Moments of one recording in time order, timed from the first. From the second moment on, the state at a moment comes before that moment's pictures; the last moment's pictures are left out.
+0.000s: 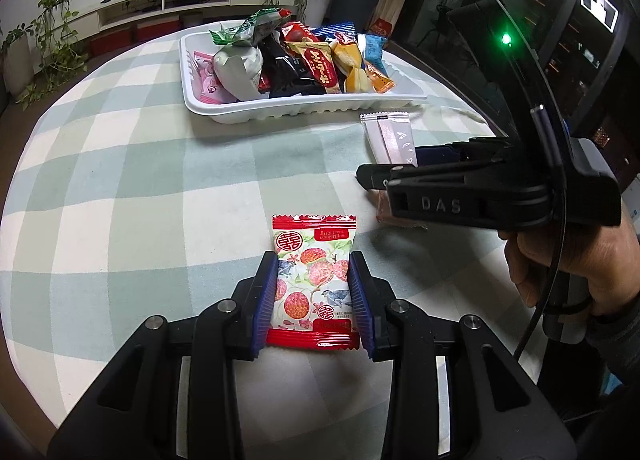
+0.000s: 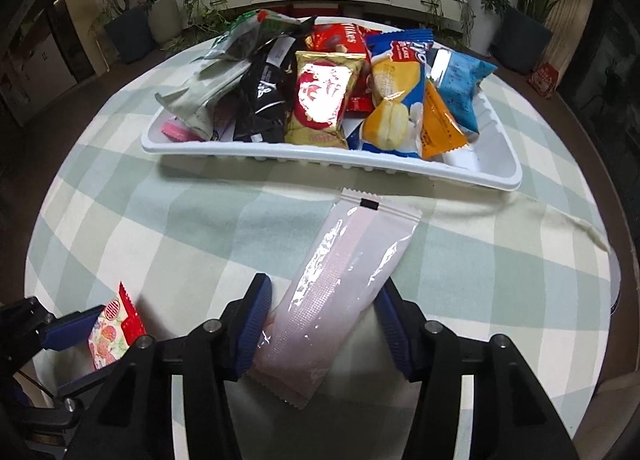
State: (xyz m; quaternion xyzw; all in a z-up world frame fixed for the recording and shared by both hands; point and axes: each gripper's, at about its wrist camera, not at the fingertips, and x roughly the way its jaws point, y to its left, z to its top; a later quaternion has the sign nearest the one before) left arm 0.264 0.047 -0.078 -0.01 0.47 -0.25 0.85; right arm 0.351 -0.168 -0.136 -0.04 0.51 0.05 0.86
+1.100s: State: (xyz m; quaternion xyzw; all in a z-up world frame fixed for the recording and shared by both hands) left arm 0.261 0.052 -0.071 -0.02 0.46 -0.25 0.85; right arm 0.308 -0.232 -0.115 0.02 0.48 0.09 0.87
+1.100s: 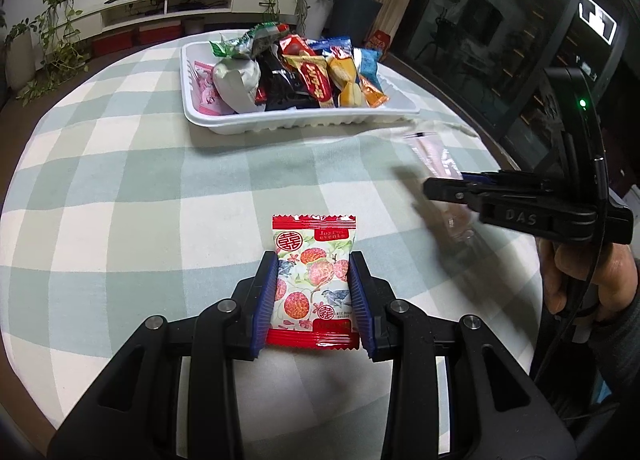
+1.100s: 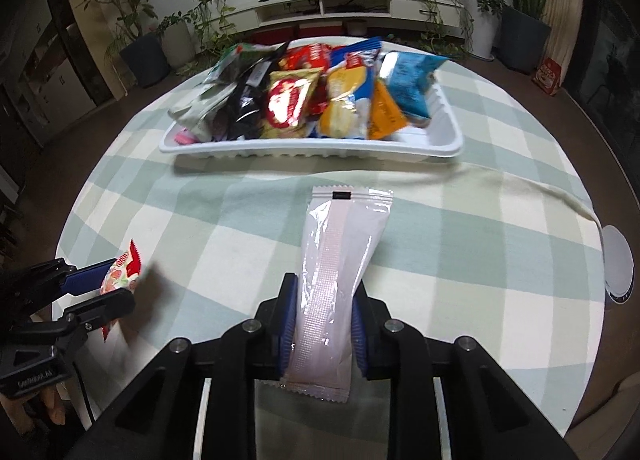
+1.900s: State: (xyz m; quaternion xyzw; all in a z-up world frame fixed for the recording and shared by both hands) left arm 0.413 0.030 0.087 -0.04 0.35 -0.22 0.91; right arm 0.412 -0.285 0.044 0.02 0.33 0.10 0.94
